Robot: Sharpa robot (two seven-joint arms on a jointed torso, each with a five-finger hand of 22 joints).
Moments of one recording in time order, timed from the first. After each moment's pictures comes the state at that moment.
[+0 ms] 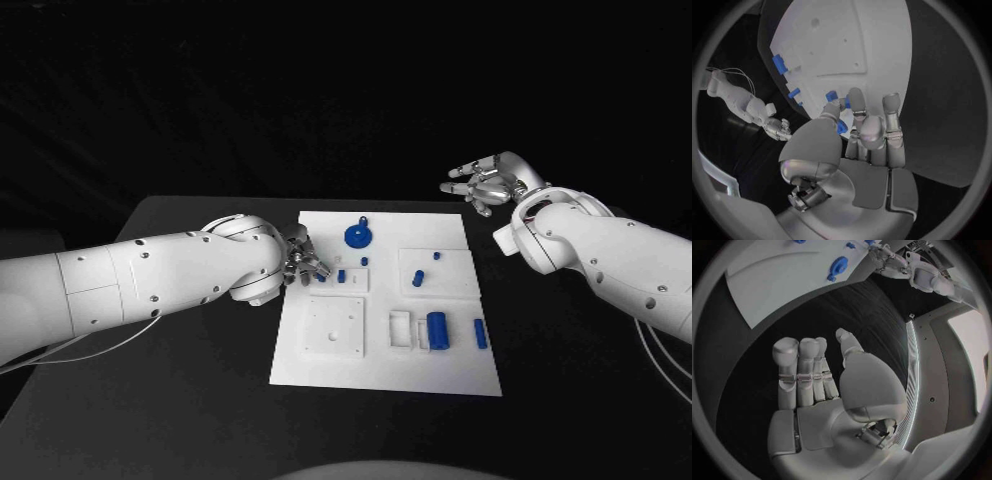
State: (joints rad) left arm 1.34 -0.68 -0.22 1.42 -1.02 -0.15 -0.57; left_hand 1.13 0.06 0.05 -0.15 0.78 1.17 0.02 0.08 1.04 1.47 -0.07 0.56 0.30 1.43 -0.12 1.28 0.82 0.05 1.29 -0.13 0.57 1.31; right arm 1.12 -0.67 0.21 1.14 -0.99 -0.42 0.00; right_hand 1.25 -0.05 -0.04 -0.07 0.49 0.99 0.11 0.06 0.06 1.19 0.00 0.82 0.71 1.45 -0.07 0.76 0.96 0.09 1.47 -0.09 0.74 1.31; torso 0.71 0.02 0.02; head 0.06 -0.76
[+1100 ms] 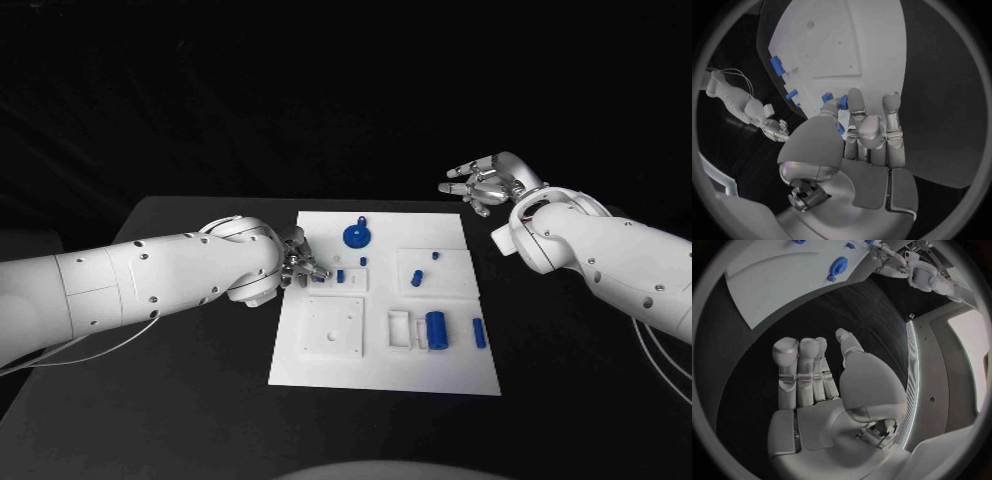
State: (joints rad) left arm 1.33 -0.68 -0.23 1.40 -1.02 -0.14 -0.57; left_hand 1.21 -0.02 -0.06 0.10 0.61 1.23 -0.04 0.08 1.01 1.46 -0.08 0.55 0.31 1.44 -0.13 1.28 0.81 0.04 1.30 -0.14 0.55 1.31; right arm 1.12 -0.67 0.21 1.14 -0.99 -0.42 0.00; right_hand 1.25 -0.05 -0.04 -0.07 0.49 0.99 0.11 0.06 0.06 1.19 0.00 0.82 0.71 1.45 -0.07 0.76 0.96 0.09 1.47 -0.09 0.74 1.31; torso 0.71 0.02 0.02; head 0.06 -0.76
